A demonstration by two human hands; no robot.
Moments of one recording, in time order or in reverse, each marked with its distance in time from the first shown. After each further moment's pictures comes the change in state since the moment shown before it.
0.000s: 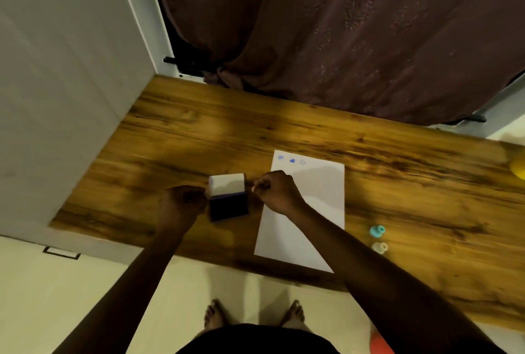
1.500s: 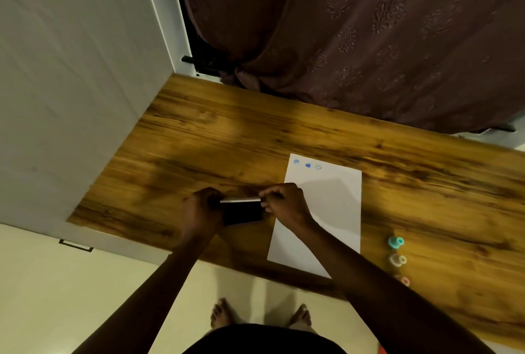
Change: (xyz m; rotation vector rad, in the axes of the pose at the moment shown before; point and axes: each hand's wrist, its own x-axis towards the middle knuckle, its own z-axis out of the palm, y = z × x) left_hand -0.001 -0.004 0.016 0.233 0.067 0.084; right_hand 0.006 0.016 0.038 0.306 0.018 0.039
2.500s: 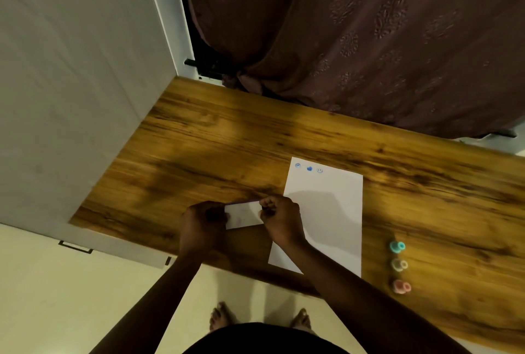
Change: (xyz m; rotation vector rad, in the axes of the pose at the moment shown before) left_hand -0.030 0.008 -0.007 -0.273 -0.056 -0.148; right_hand -0.033 -0.010 0.019 -0.153 0.113 -0.061
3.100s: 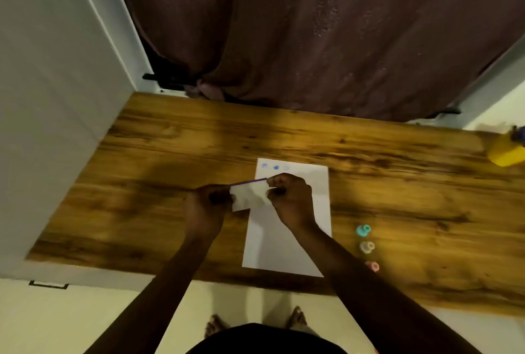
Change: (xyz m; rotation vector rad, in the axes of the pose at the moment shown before) left_hand 0.008 0.079 0.047 -0.198 -0.041 0.168; right_hand 0.005 0.007 -0.090 0.083 0.246 0.072
